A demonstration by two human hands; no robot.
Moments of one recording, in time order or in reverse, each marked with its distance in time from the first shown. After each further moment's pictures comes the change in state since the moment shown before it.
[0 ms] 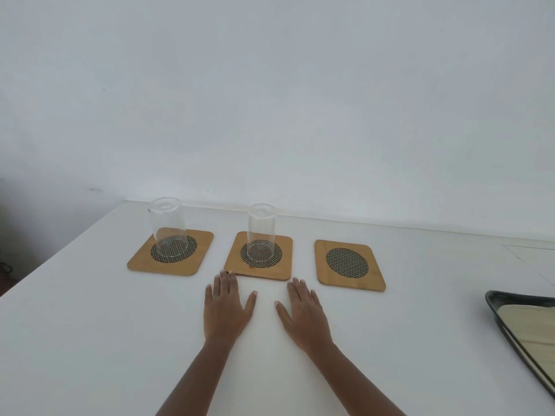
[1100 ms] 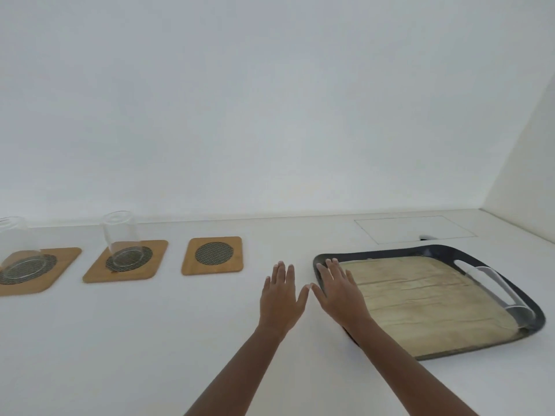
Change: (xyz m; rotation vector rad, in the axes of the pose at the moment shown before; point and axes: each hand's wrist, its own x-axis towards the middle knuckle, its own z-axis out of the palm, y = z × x) left_hand -0.135 0.339 0.022 -0.267 -0.100 0.516; right_hand -0.154 0.261 -0.191 -0.274 0.144 0.223
